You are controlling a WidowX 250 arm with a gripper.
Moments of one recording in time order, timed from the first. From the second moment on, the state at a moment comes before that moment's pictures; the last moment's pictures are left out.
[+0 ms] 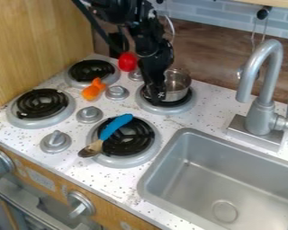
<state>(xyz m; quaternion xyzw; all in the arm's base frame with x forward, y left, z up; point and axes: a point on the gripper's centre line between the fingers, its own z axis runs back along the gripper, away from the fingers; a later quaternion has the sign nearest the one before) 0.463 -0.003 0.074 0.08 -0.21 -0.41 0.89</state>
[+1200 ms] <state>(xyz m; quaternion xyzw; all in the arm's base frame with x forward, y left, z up) 0.486 -0.031 0.054 0.08 -0.24 -0.44 0.86</state>
